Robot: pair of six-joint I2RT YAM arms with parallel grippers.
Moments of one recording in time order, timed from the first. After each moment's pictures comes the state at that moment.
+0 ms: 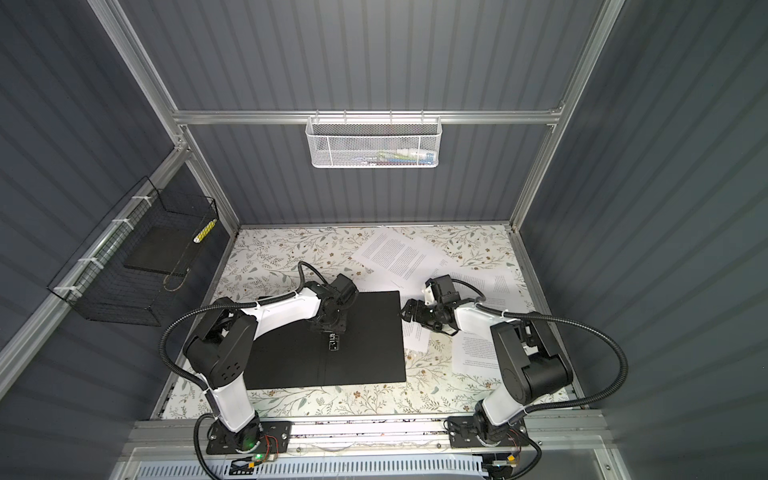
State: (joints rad) left arm -0.66 1.83 1.17 -0.79 -0.17 -0.58; right arm 0.32 1.57 0.71 -0.14 -0.41 0.58
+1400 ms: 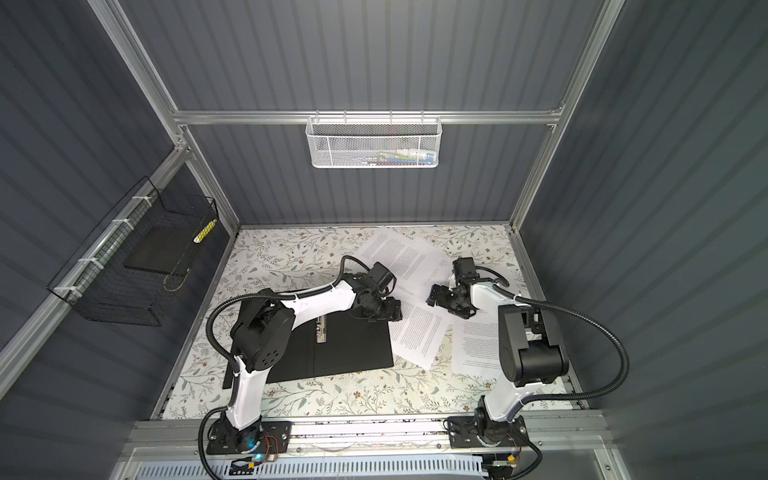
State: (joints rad) left arm -0.82 2.09 1.55 -0.59 0.22 -0.65; right arm 0.11 1.69 0.95 -0.44 -0.26 0.39
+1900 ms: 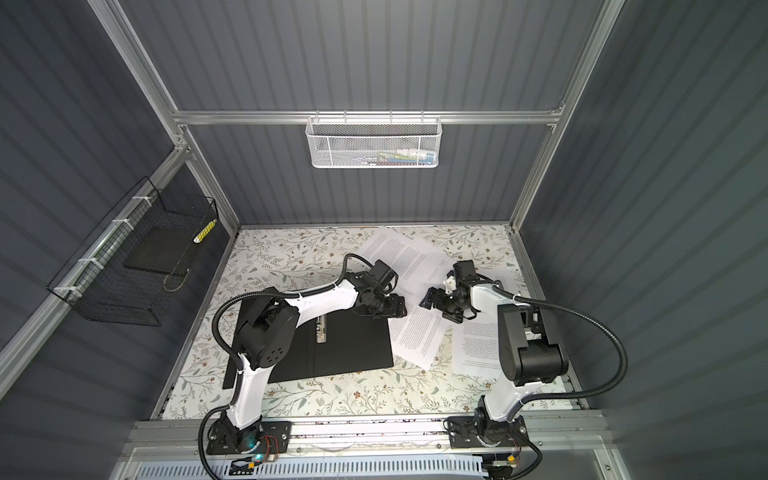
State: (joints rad) left arm -0.82 2.14 1.57 -0.54 0.24 -0.64; right arm 0.11 1.68 0.91 -0.43 -0.46 0.41
